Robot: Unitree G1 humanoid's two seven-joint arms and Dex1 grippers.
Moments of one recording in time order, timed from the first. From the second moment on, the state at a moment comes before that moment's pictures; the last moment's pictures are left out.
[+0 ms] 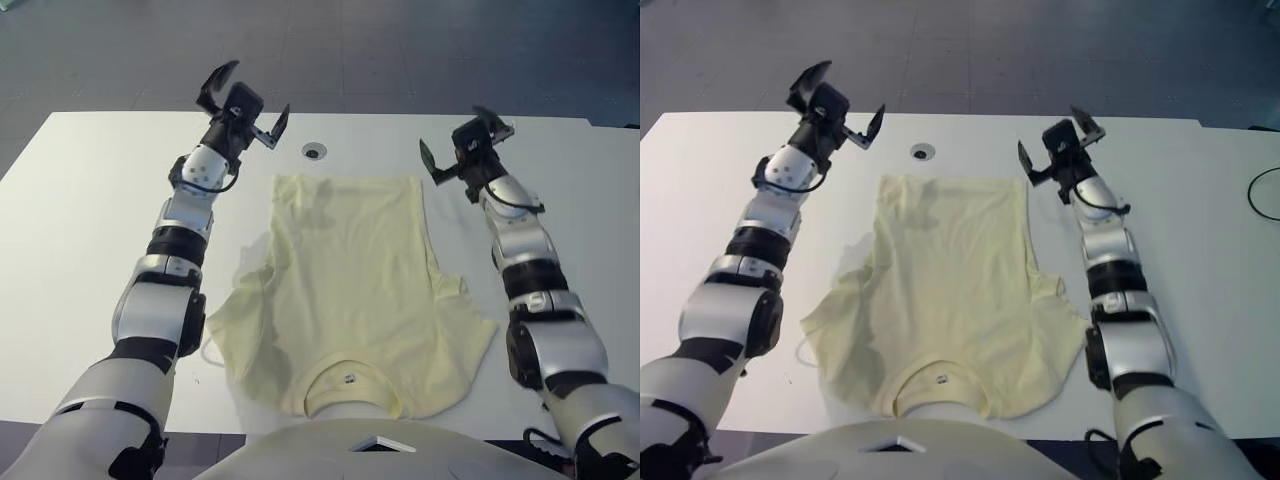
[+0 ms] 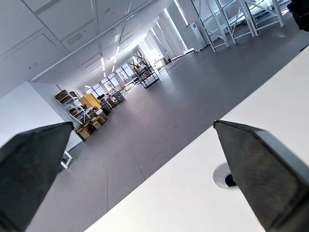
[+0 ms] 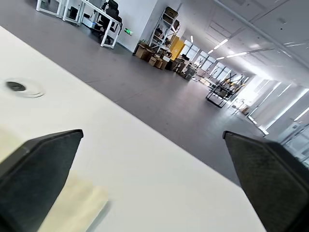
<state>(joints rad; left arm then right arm) -0.73 0.38 -0.04 0.77 0.12 -0.44 -0.32 -0.49 -0.42 -0.01 0.45 -0.06 -0.11 0.31</state>
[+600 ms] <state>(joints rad) 0.42 0.59 0.26 -0.49 -0.05 -0.02 -0.52 0.08 -0.52 -0.19 -0.48 0.15 0.35 0.44</state>
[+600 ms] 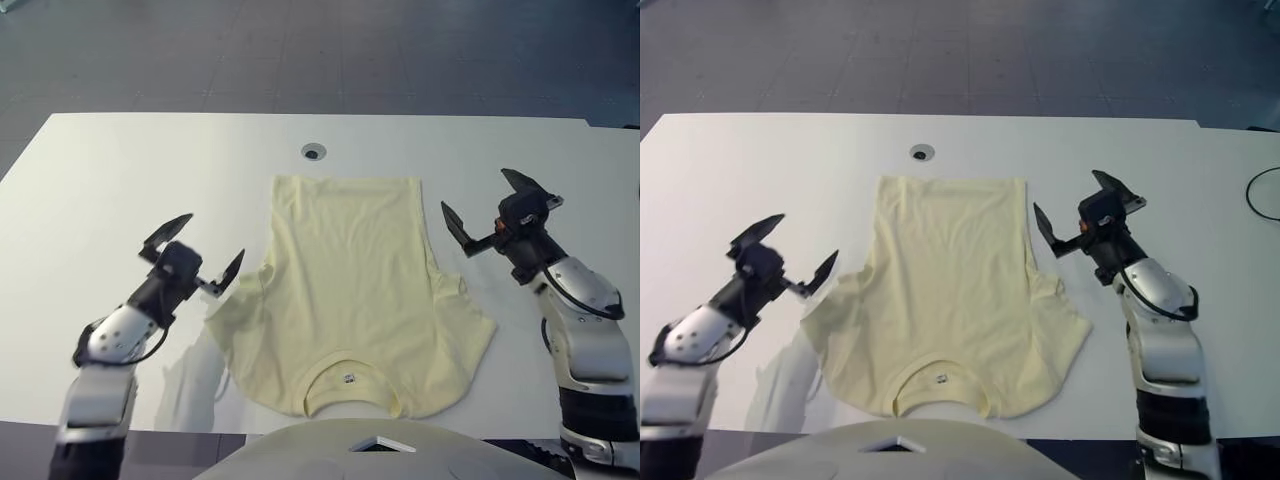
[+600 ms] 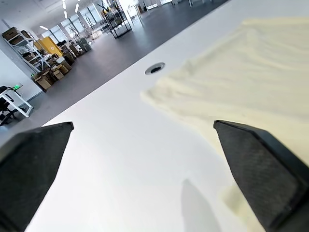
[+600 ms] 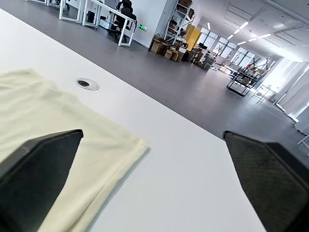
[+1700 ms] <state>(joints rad) 0.35 0.95 0.20 0.24 0.44 -1.12 -0.44 0.14 -0.55 -0.21 -0.58 0.18 0.43 0.46</state>
